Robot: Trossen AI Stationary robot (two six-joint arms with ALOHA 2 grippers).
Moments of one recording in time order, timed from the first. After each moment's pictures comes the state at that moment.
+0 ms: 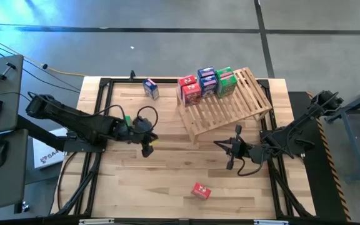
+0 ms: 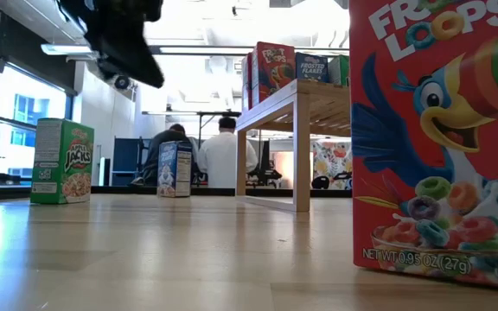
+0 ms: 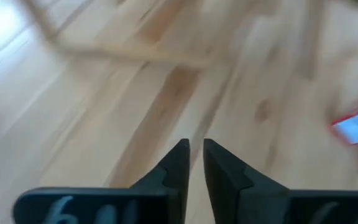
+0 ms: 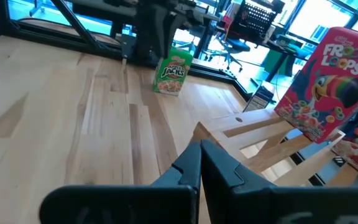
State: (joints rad) left arm -0.26 1.18 0.84 -0.51 -0.37 -0.61; right arm 0.62 1.09 0.53 0.22 0.89 -0.05
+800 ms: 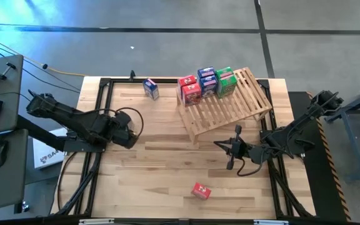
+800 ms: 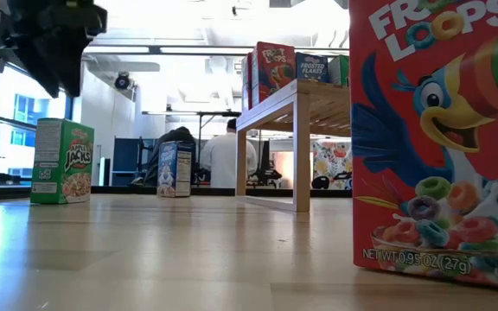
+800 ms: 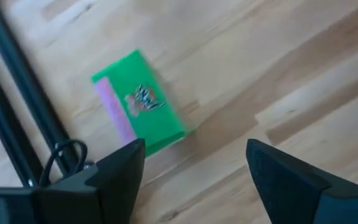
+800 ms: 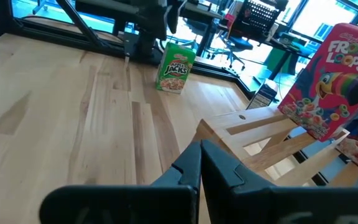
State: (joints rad) left arm -0.32 1.18 0.99 -1.36 -0.44 -1.30; right arm 0.62 1.09 0.53 0.21 0.88 -0.04
